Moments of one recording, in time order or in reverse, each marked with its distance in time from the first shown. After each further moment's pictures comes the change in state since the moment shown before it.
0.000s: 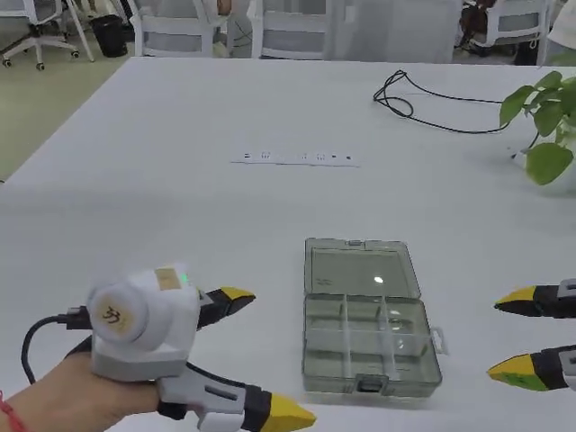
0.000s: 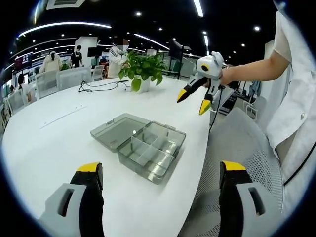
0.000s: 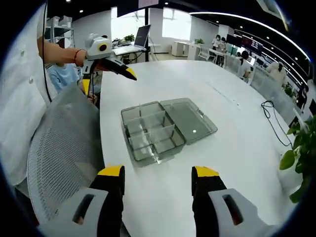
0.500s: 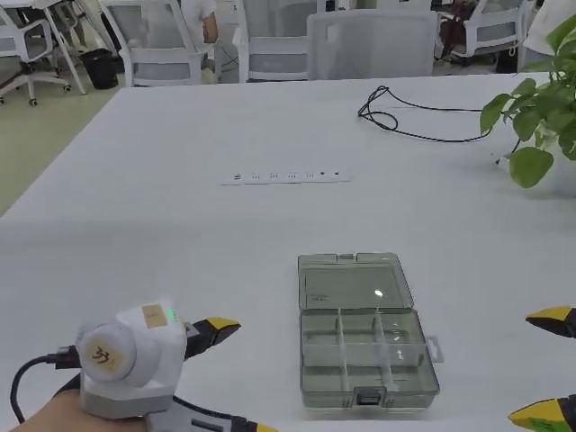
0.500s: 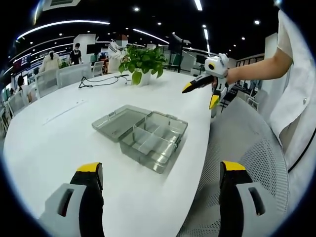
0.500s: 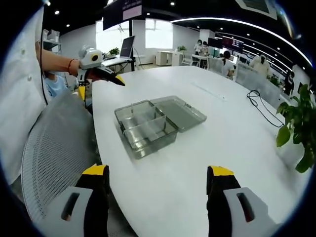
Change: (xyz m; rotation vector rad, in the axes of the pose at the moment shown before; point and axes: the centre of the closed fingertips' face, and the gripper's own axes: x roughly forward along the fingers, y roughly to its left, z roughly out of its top) left arm -0.002 0.006 -0.022 0.025 0.063 0.017; right arm -0.007 -0.002 -0.025 0.111 -0.098 -0.095
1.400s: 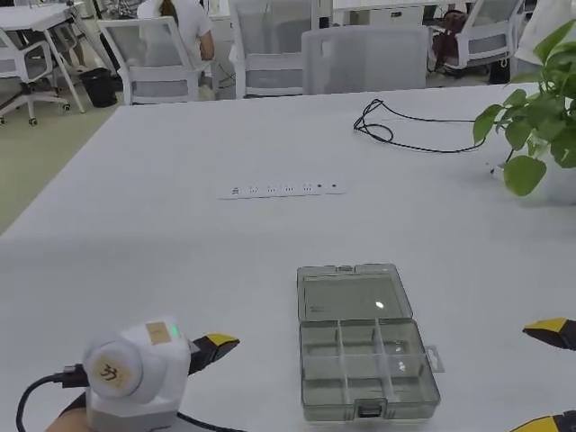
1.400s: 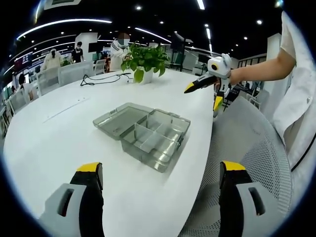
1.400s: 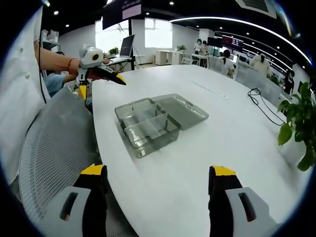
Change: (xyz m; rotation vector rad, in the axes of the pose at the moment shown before) left arm 0.002 0.004 -0.003 -0.007 0.005 0.011; right arm 0.007 0.004 -0.003 0.001 0.009 0.011
